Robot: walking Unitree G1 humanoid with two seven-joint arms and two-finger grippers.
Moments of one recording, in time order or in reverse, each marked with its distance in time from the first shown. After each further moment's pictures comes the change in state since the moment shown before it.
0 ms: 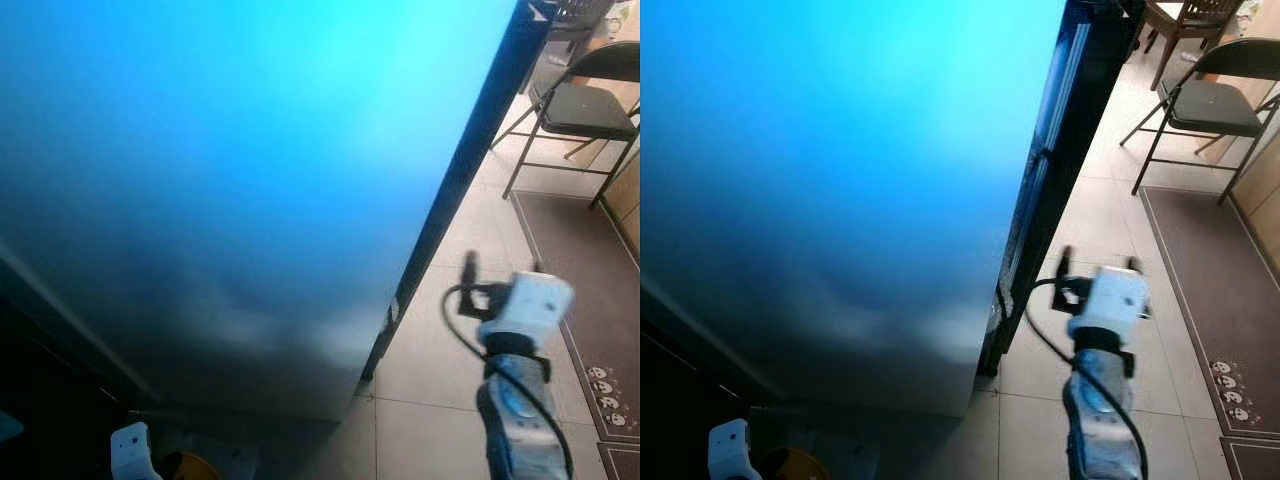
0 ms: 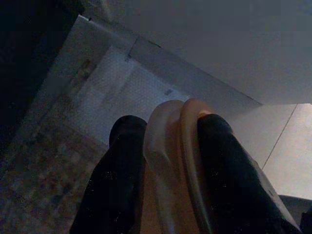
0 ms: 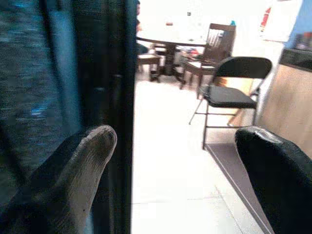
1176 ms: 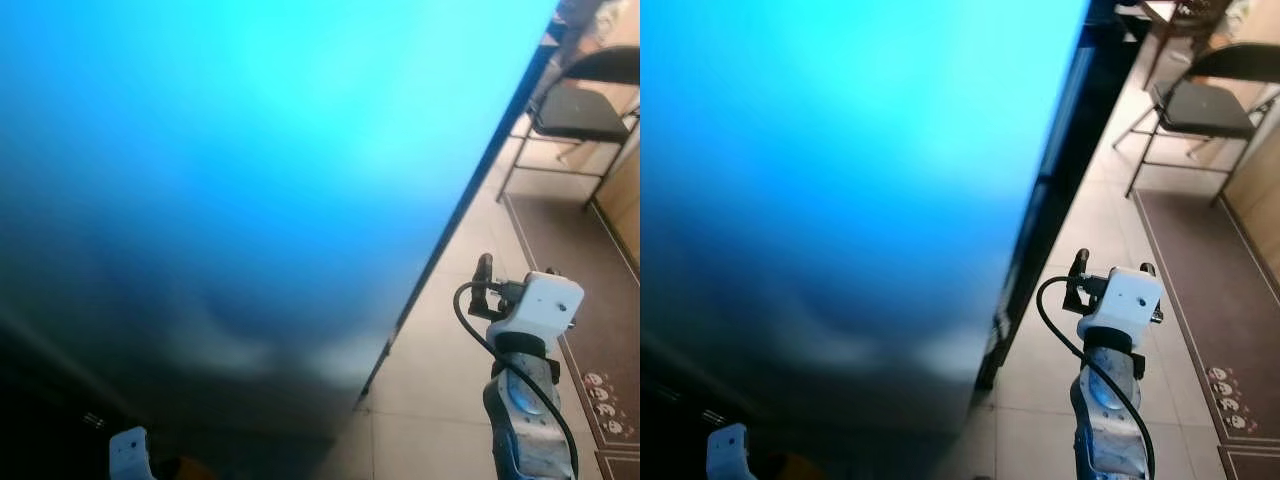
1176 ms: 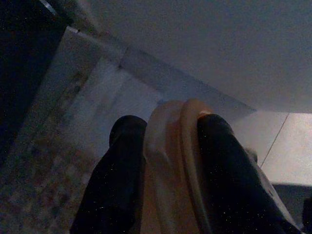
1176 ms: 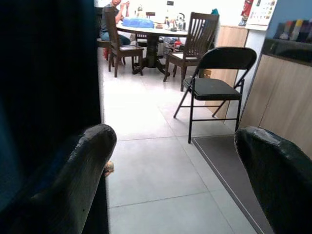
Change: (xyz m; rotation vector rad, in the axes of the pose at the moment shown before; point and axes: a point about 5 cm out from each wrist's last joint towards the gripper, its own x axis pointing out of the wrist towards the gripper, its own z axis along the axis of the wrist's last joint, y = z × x) left arm -0.001 0.003 -0.004 0.007 0.020 0.004; right arm 0.006 -0.008 -0.006 -0.001 0.026 -0.036
